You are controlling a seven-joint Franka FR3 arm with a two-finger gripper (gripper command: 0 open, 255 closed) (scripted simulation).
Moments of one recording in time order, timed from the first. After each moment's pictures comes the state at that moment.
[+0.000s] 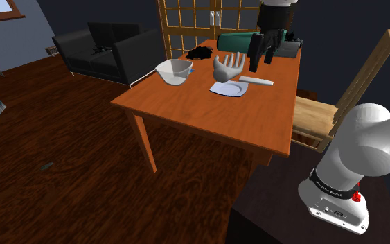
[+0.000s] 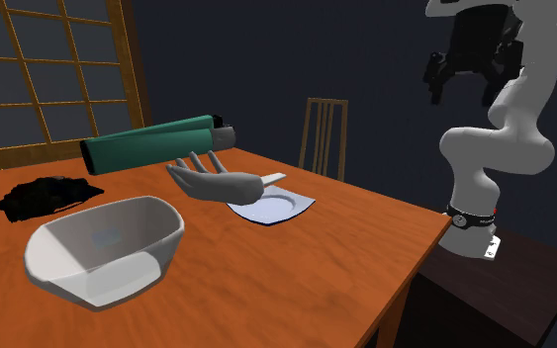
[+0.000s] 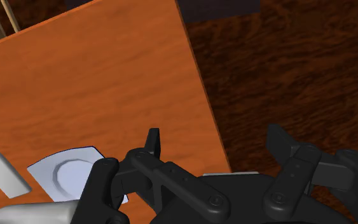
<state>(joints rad) 0.02 -0.77 0.03 -2.26 0.05 1.55 0.13</state>
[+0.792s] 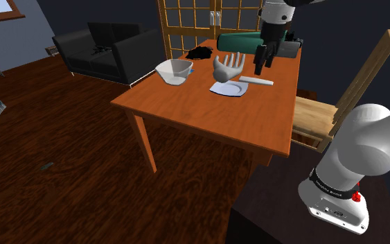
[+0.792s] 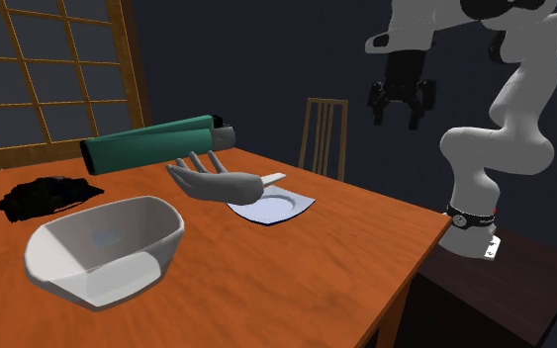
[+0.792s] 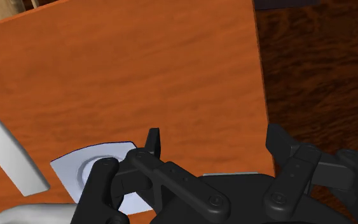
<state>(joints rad) -0.03 -0.68 -0.18 -2.34 -0.07 1.70 -0.13</state>
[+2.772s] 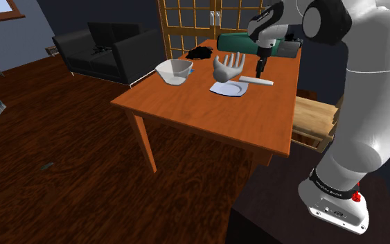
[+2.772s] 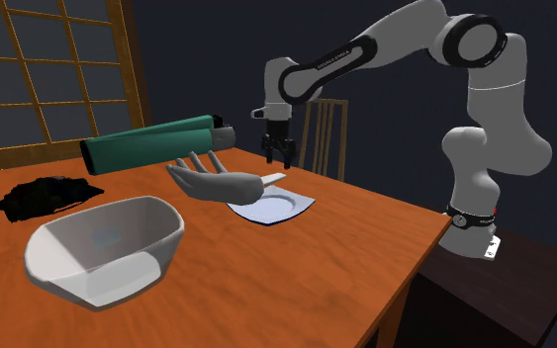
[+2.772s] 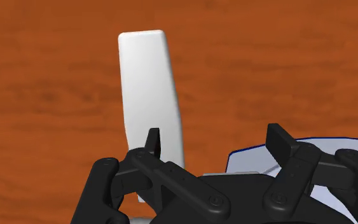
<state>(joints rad) -0.18 0.33 -0.62 -1.78 0.23 2.04 -1.06</state>
